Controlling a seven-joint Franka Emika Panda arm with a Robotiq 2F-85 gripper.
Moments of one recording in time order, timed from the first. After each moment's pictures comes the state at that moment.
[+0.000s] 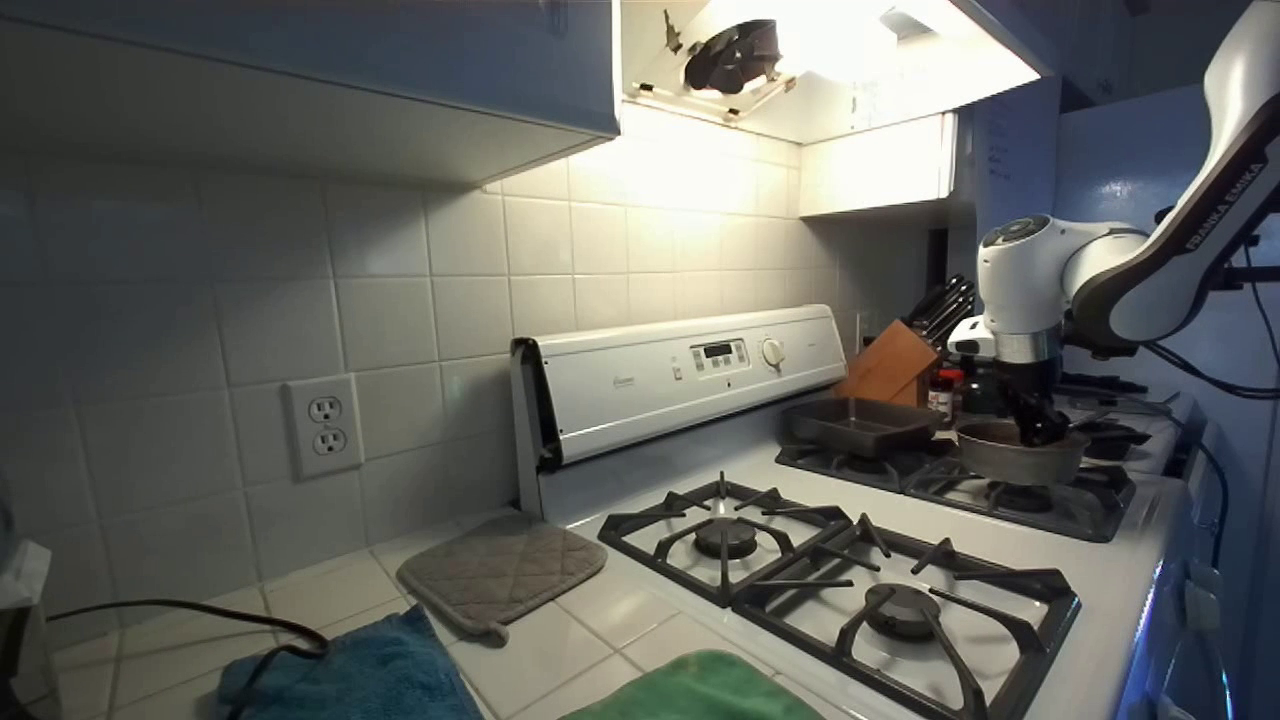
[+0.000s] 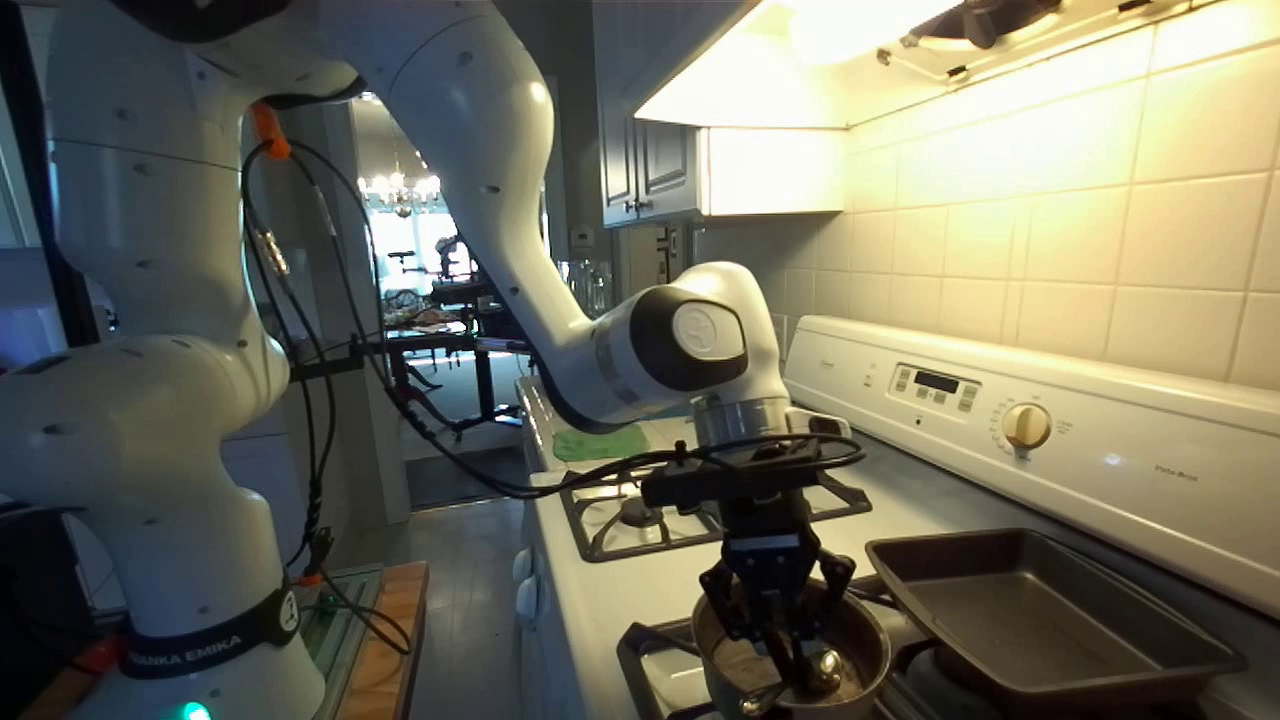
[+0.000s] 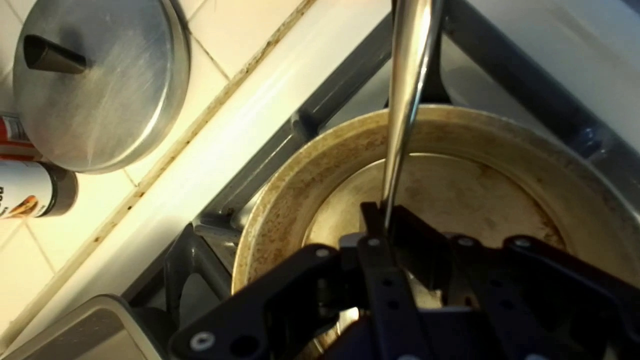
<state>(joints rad) -0.14 0.17 -0.13 -2.37 -0.84 2.53 -0.39</state>
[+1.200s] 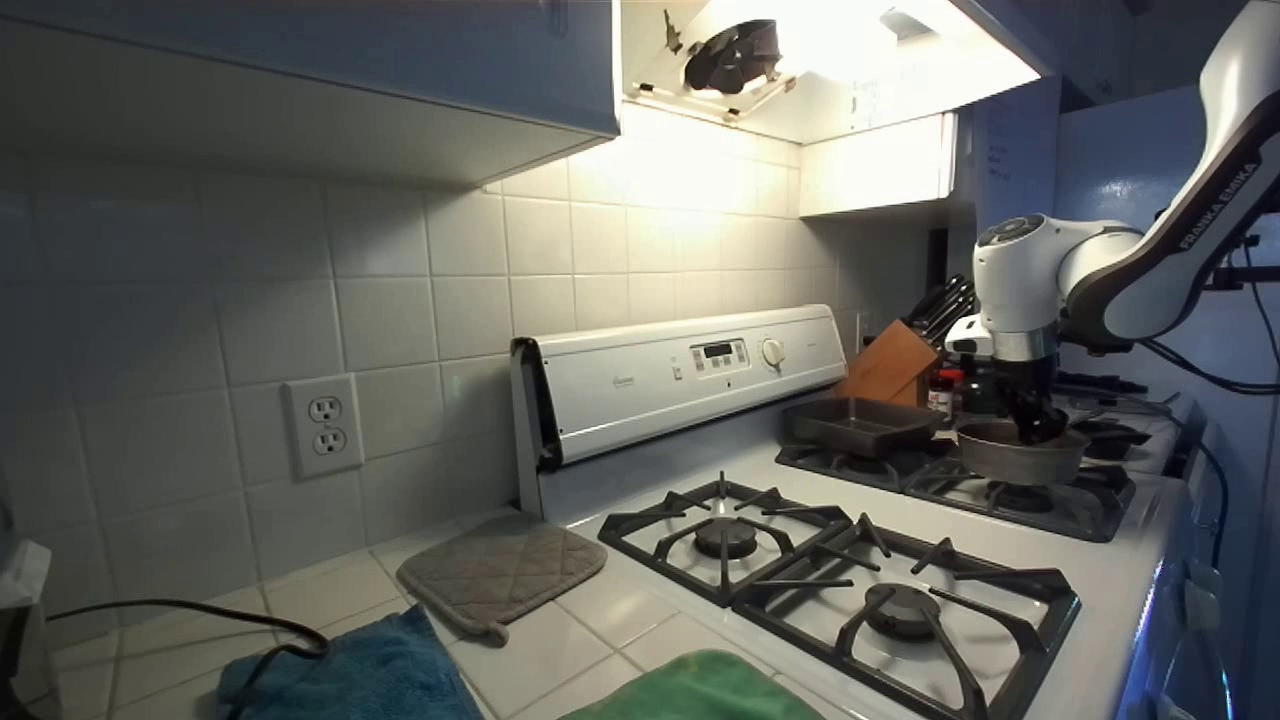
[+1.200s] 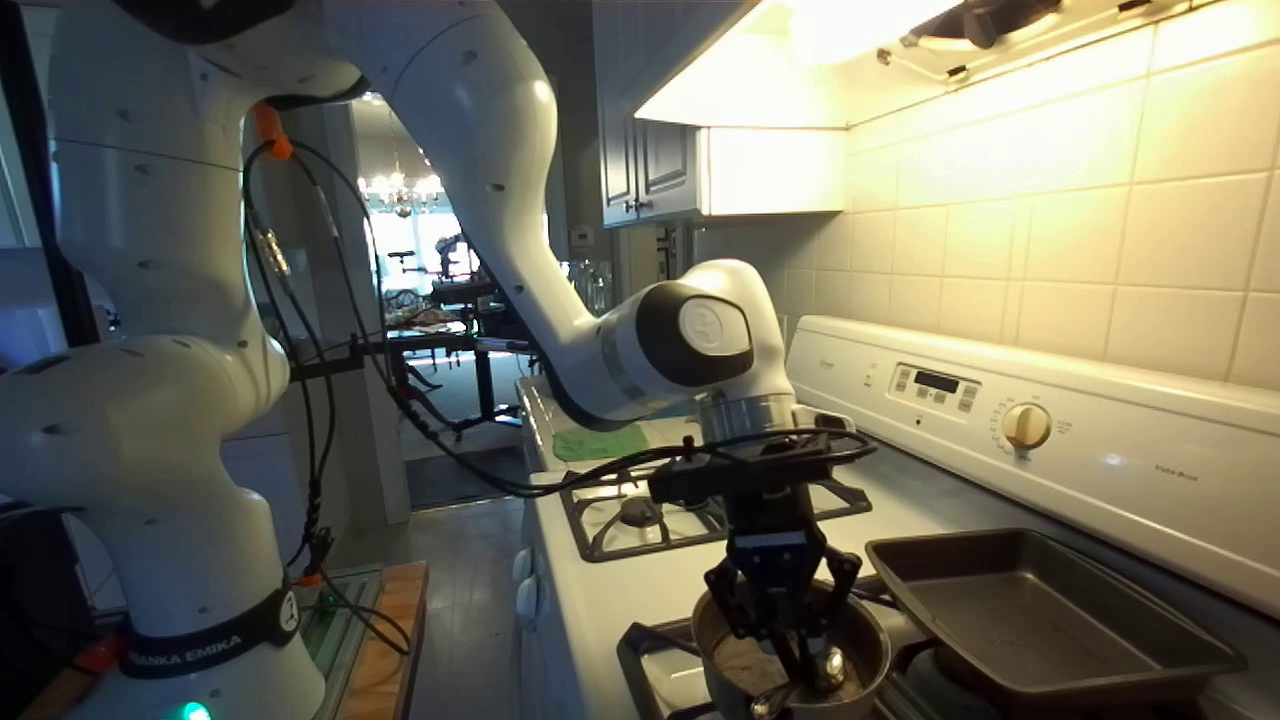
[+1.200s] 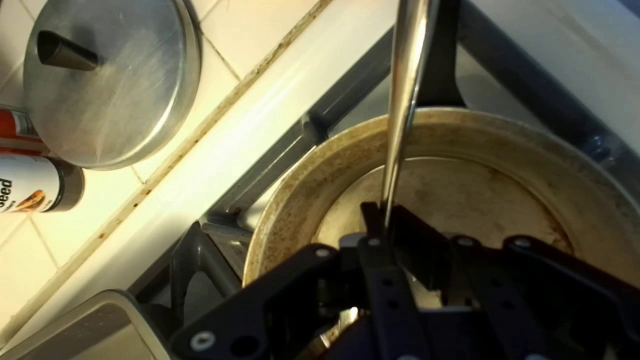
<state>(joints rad) -0.14 0.17 -0.13 -2.35 -0.84 2.51 -0.42</state>
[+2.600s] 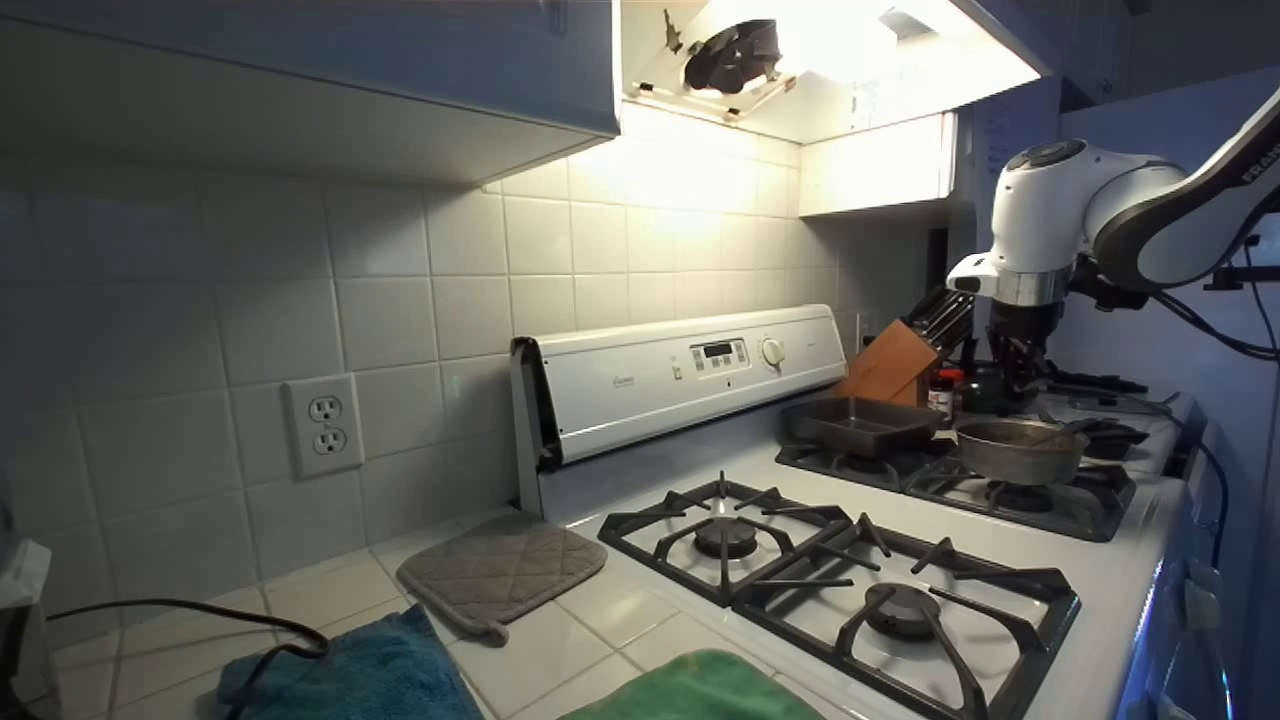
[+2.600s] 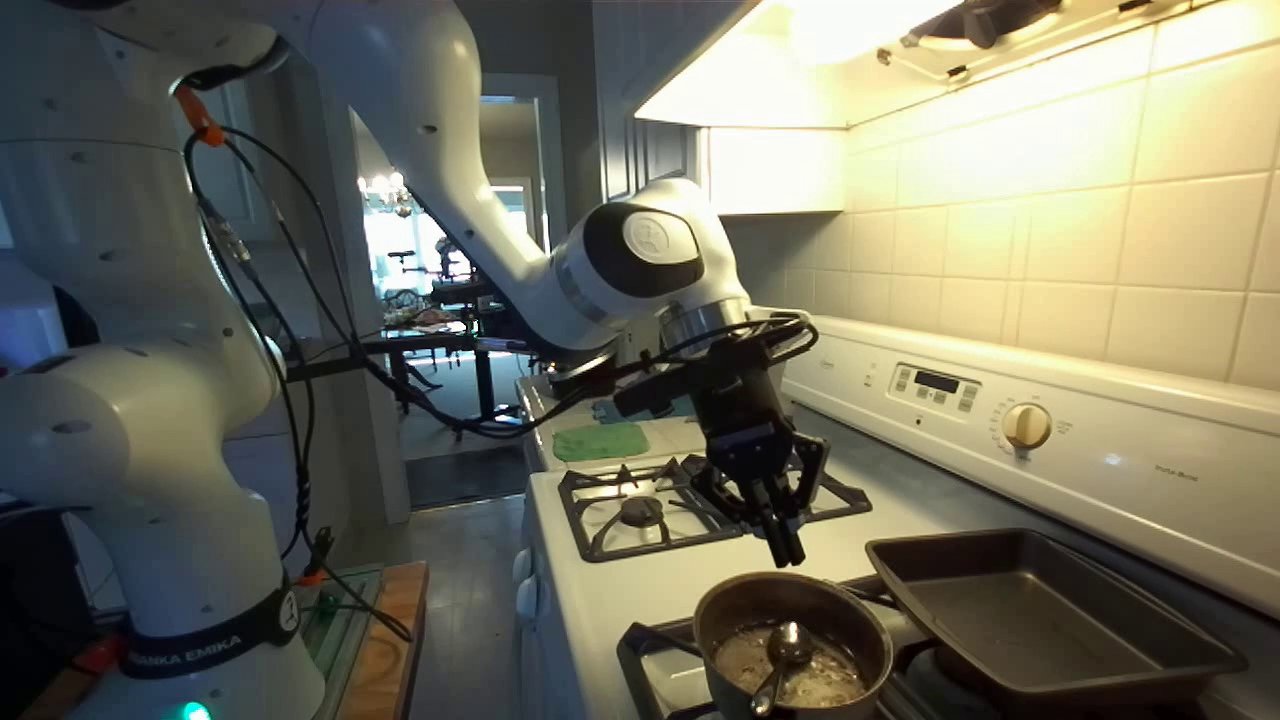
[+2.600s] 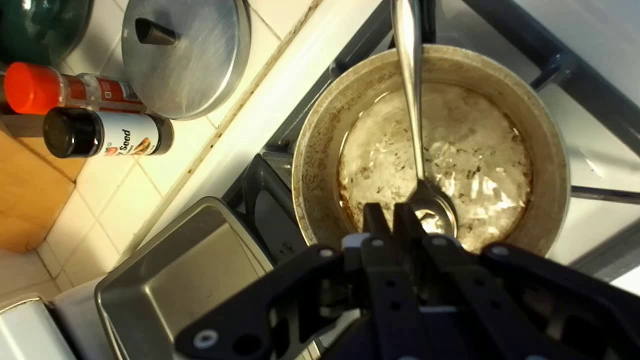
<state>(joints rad) -0.10 -0.05 -0.09 -2.44 -0.82 2.51 -0.33</state>
